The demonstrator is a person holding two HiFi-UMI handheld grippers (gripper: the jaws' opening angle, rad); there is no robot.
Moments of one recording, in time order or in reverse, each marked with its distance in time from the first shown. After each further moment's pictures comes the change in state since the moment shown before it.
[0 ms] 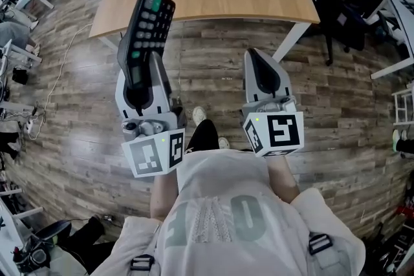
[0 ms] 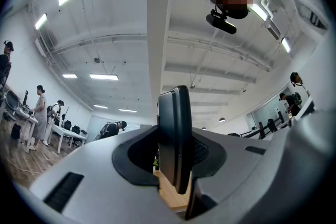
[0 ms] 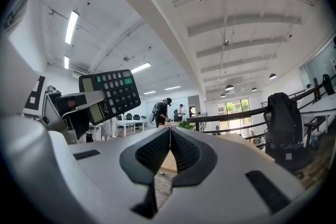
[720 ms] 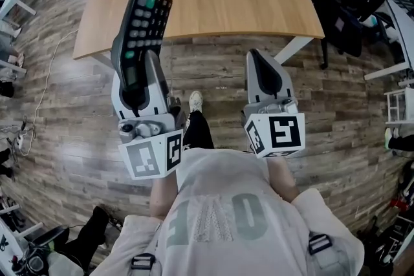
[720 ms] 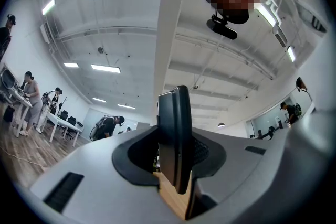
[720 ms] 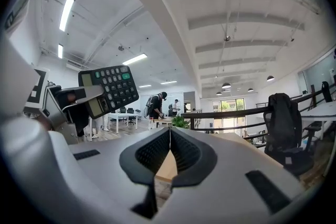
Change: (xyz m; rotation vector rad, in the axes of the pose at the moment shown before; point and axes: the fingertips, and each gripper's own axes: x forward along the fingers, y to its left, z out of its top) left arm 0.104 0.045 -0.066 -0.089 -0.014 -0.019; right arm 0.110 -0.034 -0.028 -0.042 0.047 -0.059
